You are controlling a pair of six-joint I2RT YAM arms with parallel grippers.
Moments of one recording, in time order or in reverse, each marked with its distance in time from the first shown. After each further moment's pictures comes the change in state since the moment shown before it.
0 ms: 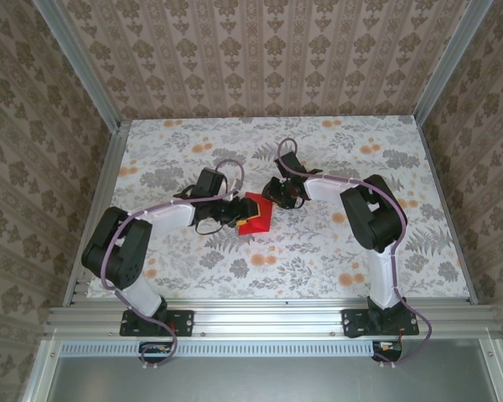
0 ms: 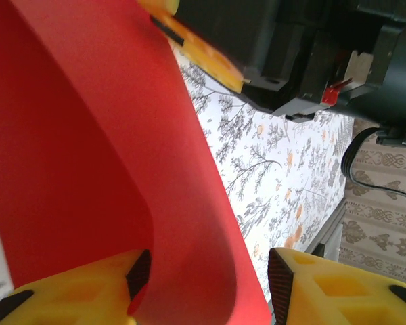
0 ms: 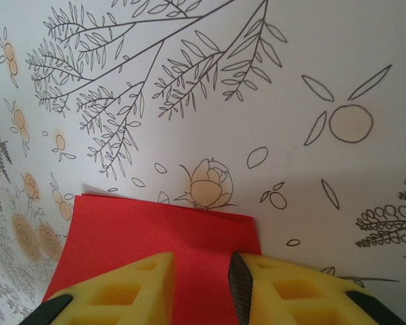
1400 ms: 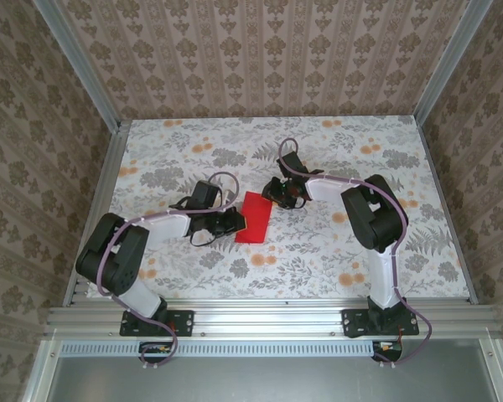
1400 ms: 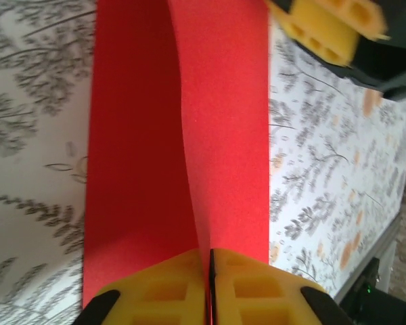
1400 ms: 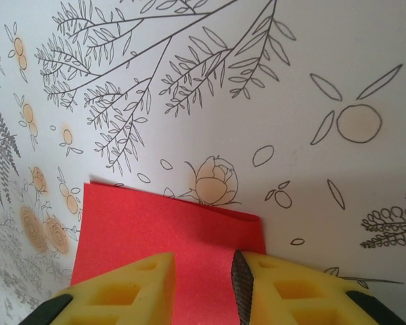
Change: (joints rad) left arm 0.008 -0.056 -0.133 -0.020 -0.136 0.042; right arm -0.006 -0.012 -0.021 0.033 -0.043 -0.016
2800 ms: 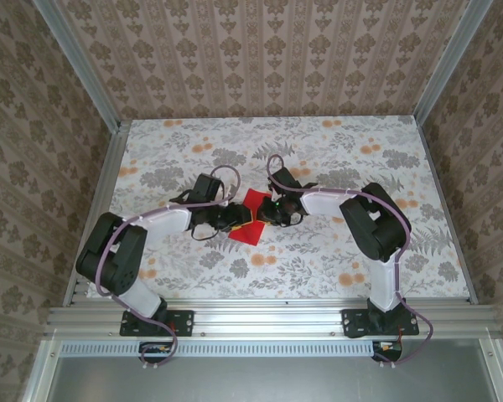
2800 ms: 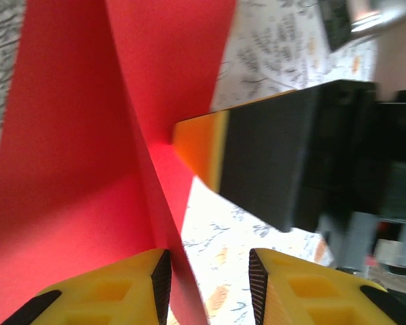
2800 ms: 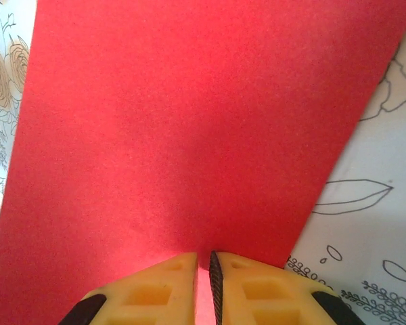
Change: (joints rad) left arm -0.002 -0.011 0.078 -0.048 0.055 -0.018; right arm 0.107 -0.074 -0.125 -0.020 -0.083 -0.074
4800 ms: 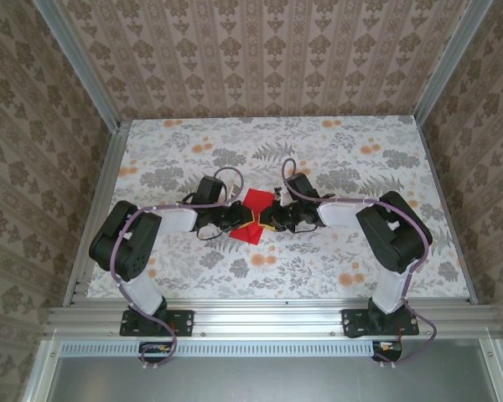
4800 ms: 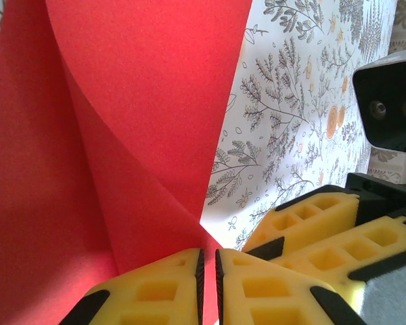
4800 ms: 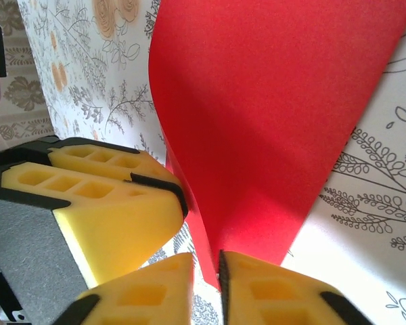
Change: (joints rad) left arm 0.007 0.132 -0.029 0.220 0.040 -0.066; right arm -0.046 -0.157 -0.238 0.251 -0.255 0.064
